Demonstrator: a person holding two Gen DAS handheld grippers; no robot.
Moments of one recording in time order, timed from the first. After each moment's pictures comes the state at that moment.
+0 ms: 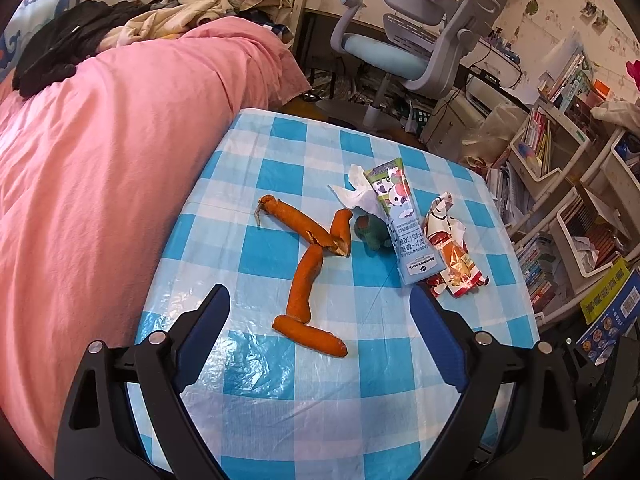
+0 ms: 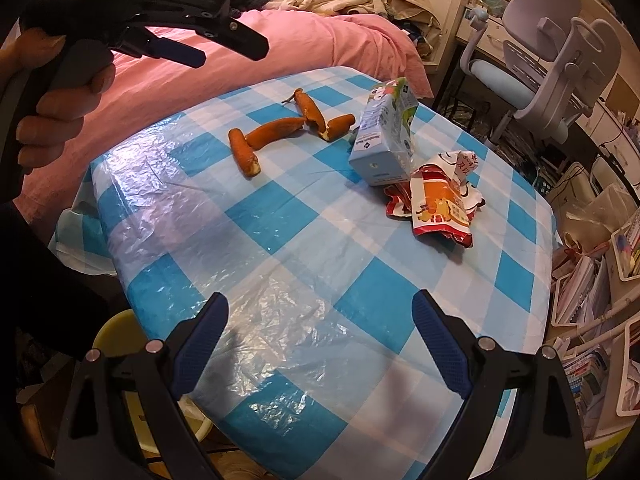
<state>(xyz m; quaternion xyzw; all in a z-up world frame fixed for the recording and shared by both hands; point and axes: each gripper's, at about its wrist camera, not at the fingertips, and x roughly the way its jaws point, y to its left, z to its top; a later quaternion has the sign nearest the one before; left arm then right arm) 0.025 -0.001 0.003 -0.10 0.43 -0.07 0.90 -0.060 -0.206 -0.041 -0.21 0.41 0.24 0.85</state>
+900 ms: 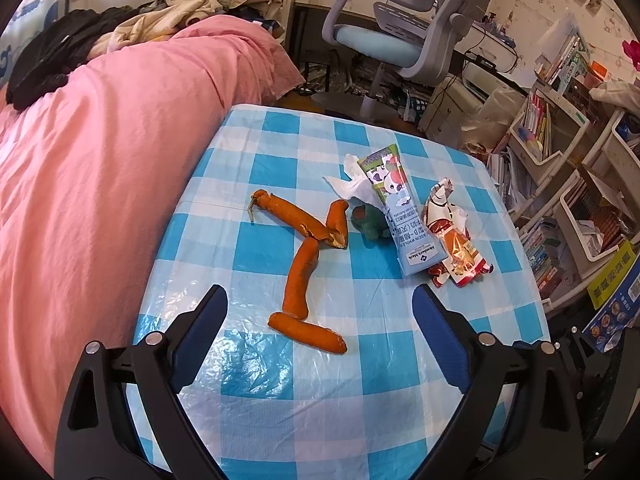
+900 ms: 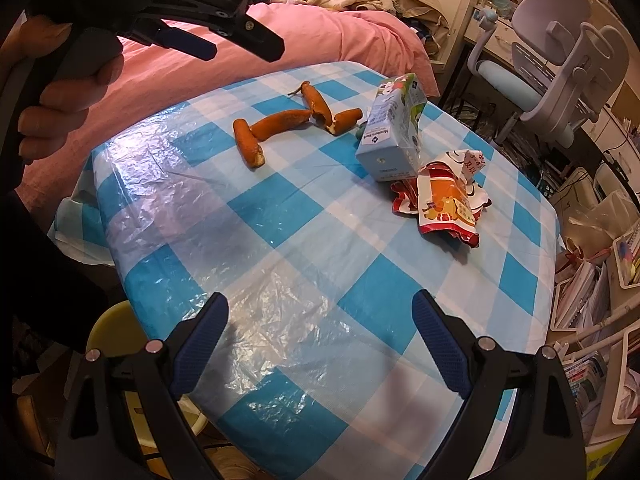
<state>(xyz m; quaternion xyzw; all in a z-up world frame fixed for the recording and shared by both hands) 0.030 -0.012 -0.002 -0.07 0.44 -0.07 0.89 -0.061 -0.204 -0.046 -0.22 0.42 0.25 0.85</state>
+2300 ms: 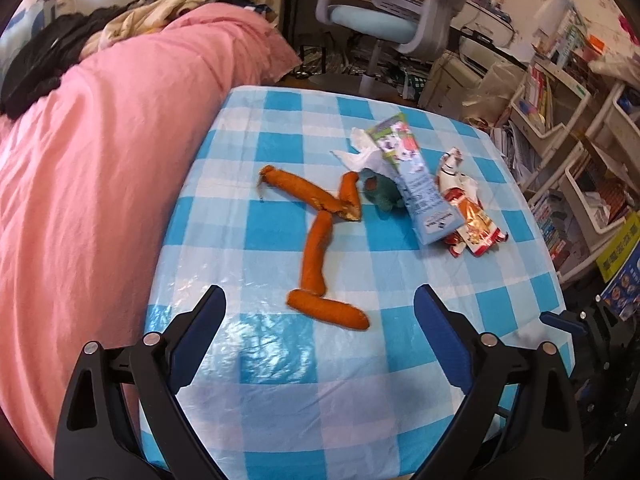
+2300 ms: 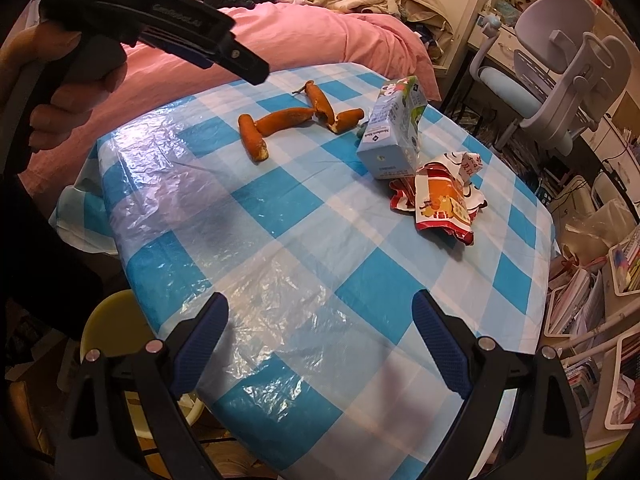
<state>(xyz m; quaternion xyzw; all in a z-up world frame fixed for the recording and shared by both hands) 0.028 0.001 -0.015 -0.04 0.47 -0.08 0.88 -0.068 -0.209 -0.043 -0.24 0.41 0.25 0.84</state>
